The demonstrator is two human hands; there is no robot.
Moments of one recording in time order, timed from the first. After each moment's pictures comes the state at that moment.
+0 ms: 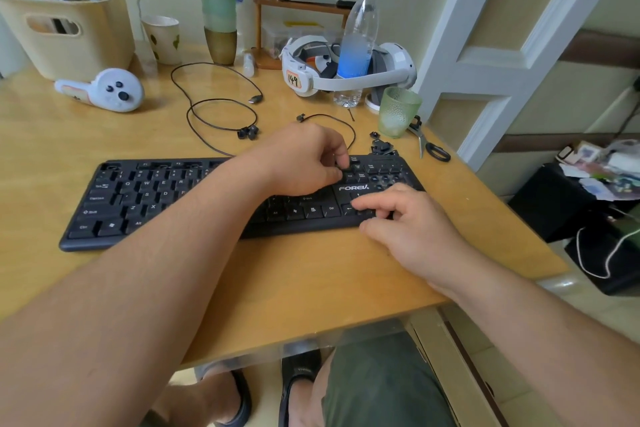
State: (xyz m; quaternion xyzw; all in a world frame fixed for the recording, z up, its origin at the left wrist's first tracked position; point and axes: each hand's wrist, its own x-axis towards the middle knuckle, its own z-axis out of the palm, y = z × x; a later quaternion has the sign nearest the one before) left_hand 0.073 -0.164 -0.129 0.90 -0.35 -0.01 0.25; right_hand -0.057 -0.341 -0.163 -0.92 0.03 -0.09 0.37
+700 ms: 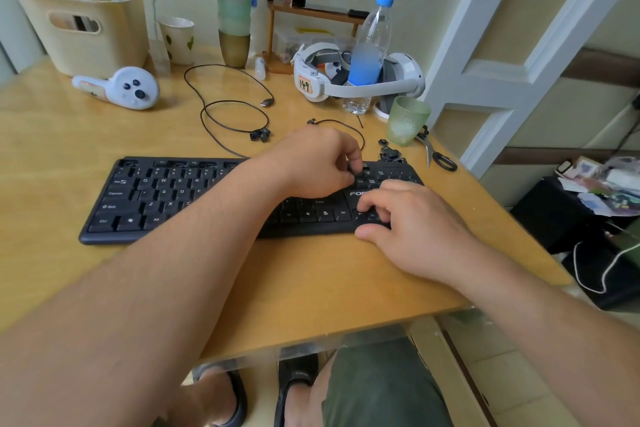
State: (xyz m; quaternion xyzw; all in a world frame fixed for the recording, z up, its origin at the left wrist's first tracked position) left_hand 0.075 -0.163 -0.129 0.90 -0.35 0.00 0.24; right_hand -0.041 -0.337 -0.144 -0.99 -0.09 -0.09 0.08
